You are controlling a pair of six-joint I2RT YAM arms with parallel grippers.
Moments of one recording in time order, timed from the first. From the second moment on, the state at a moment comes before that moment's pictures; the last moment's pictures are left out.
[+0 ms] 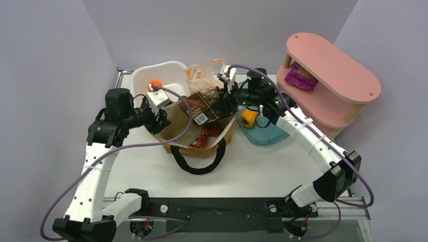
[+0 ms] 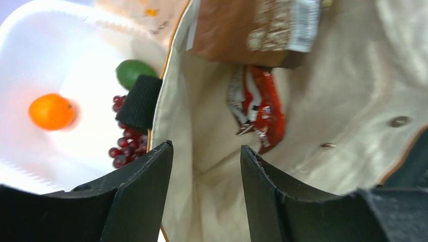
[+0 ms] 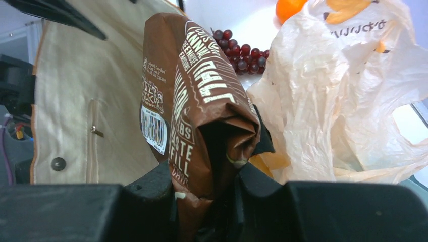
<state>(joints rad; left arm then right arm) -0.16 1.02 1.26 -0.87 0.63 0.52 0.60 1.47 1.48 -0.42 -0.60 -0.20</state>
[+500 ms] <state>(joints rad) -0.15 1.15 1.23 -0.67 0.43 0.41 0.44 1.44 1.73 -0.26 -0.44 0.08</state>
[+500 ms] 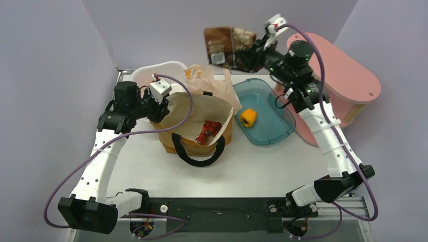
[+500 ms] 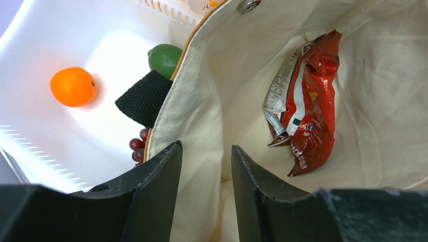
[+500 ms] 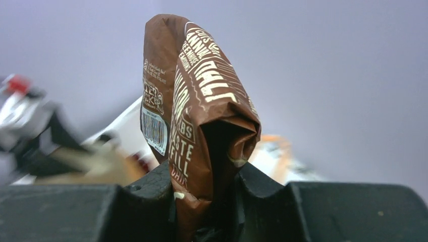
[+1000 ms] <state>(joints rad) -0.17 1.15 1.22 -0.65 0.42 0.40 0.20 1.51 2.03 -0.28 0.38 -0.75</state>
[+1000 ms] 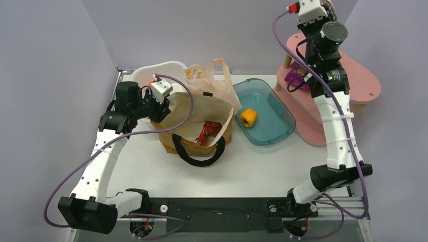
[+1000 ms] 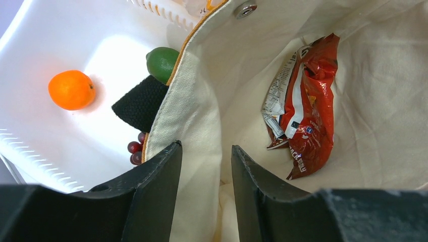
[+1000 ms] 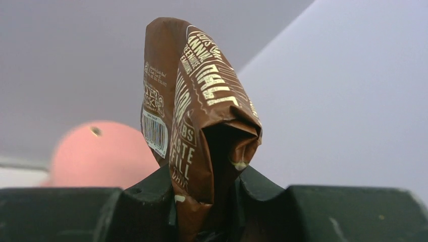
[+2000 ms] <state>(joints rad) -0.17 1.17 1.22 -0.65 0.40 0.40 0.18 1.84 2.21 -0.77 0.56 -1.10</state>
